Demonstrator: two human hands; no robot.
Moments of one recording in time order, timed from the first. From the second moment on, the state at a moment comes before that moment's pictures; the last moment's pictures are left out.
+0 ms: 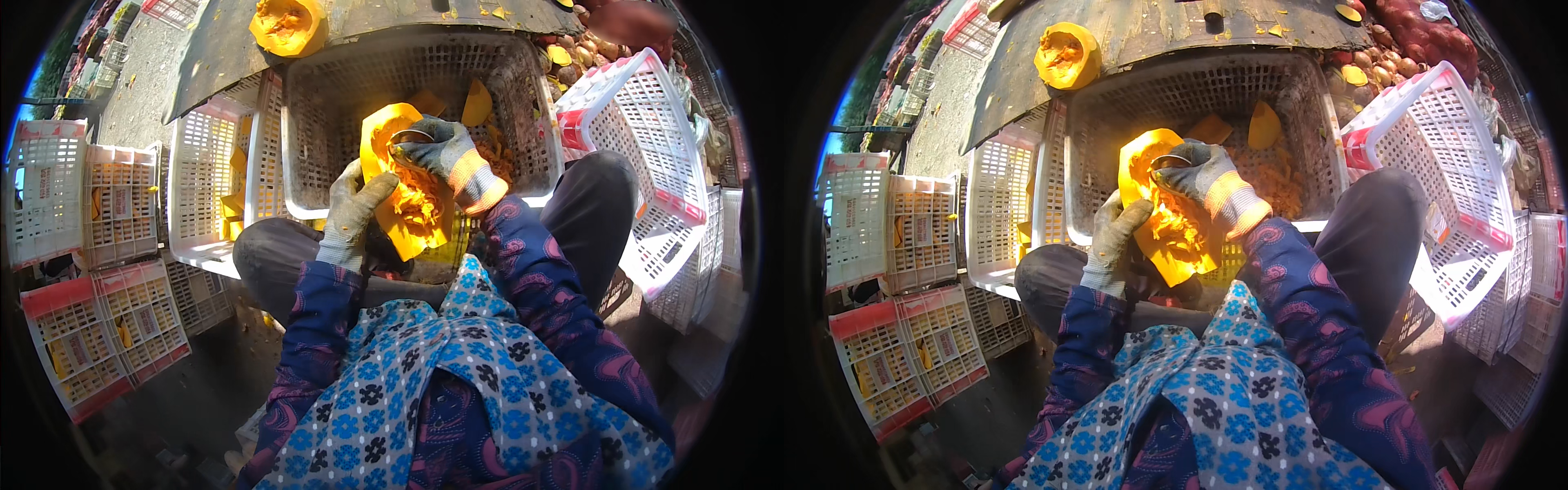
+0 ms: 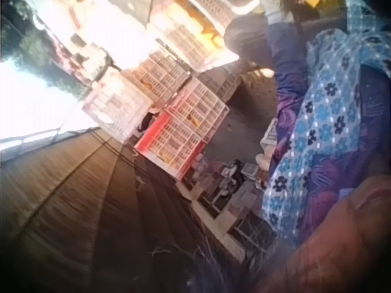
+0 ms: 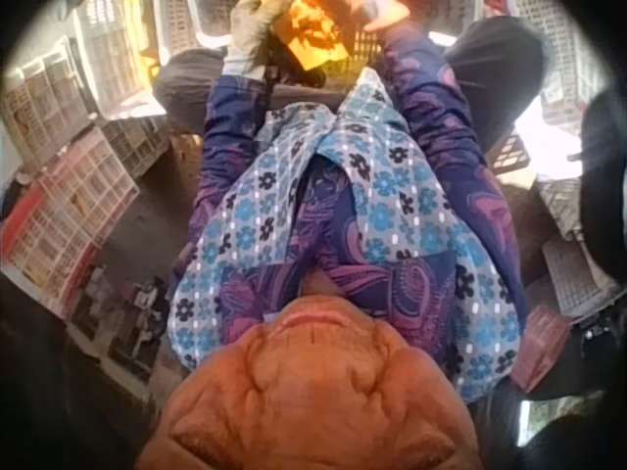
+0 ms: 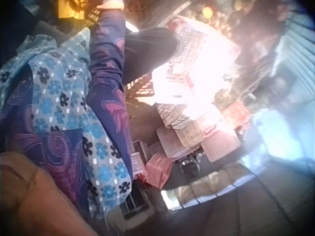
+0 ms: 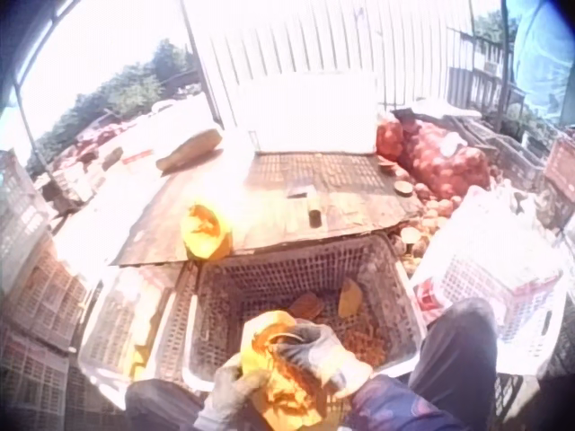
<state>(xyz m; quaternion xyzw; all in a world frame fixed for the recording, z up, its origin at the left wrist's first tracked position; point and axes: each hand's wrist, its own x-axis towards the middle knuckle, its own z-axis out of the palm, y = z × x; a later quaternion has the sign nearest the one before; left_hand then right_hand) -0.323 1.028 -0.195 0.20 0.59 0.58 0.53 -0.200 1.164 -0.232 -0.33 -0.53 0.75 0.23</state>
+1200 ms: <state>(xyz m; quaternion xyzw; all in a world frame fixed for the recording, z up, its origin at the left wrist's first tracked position) -0.326 1.063 -0.282 0.35 0.80 0.43 0.24 -0.240 1.148 -0.208 -0.33 -0.87 0.33 0.14</state>
